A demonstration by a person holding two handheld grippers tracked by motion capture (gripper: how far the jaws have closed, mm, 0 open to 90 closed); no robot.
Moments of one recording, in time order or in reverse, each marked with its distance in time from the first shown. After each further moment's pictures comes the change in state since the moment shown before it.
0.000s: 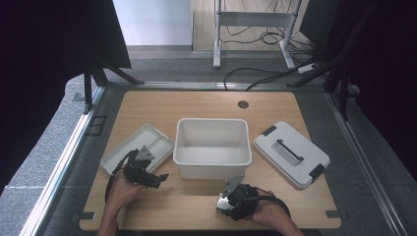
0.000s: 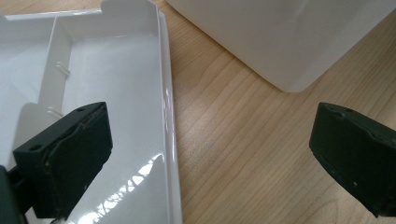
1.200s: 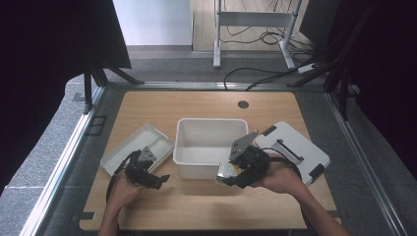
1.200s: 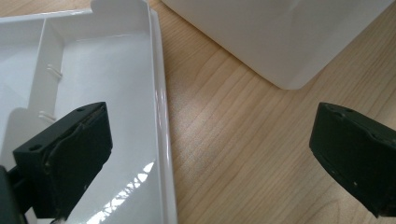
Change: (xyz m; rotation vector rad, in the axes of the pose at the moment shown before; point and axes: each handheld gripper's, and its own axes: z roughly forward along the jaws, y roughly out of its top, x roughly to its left) left arm -0.003 0.001 0.004 0.020 -0.004 0.029; right arm -0.045 0.062 -0.105 -0.116 0.035 -0.036
